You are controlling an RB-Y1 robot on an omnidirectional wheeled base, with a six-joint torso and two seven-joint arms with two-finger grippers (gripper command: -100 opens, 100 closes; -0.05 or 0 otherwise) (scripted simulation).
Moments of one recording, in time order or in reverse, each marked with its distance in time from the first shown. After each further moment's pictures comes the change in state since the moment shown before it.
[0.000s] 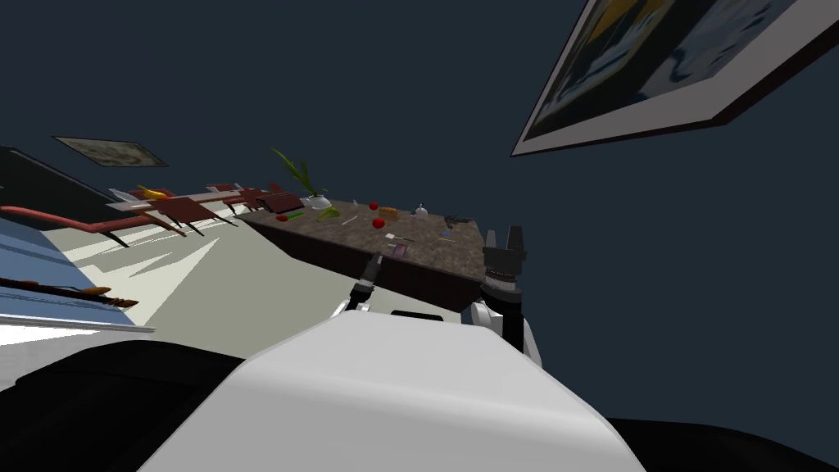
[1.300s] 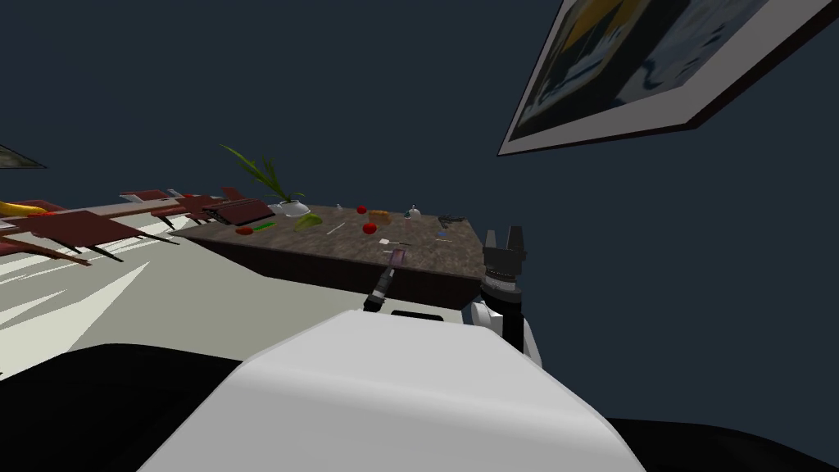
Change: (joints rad) left arm -0.086 -0.029 -0.127 0.378 0.022 -0.147 0.016; right arm 0.000 0.000 0.000 0.000 0.000 0.000 0.000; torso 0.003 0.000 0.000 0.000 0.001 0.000
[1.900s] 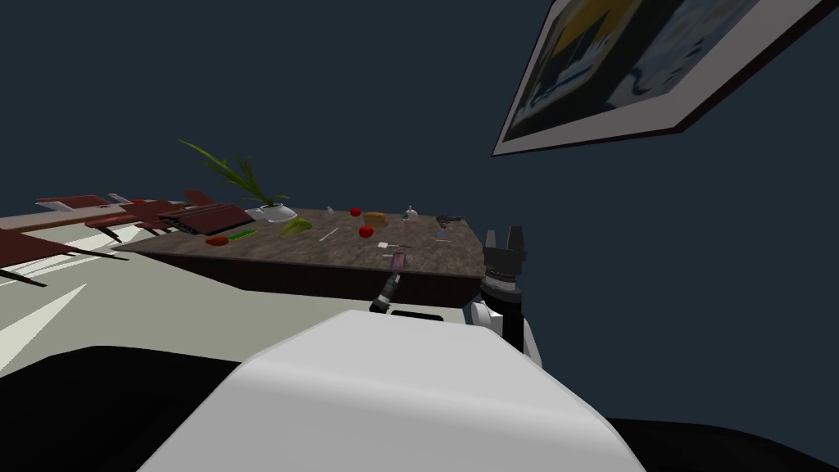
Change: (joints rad) left arm -0.046 -0.013 -0.081 0.162 0.021 -0.075 0.019; right arm 0.000 0.000 0.000 0.000 0.000 0.000 0.000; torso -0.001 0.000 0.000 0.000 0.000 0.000
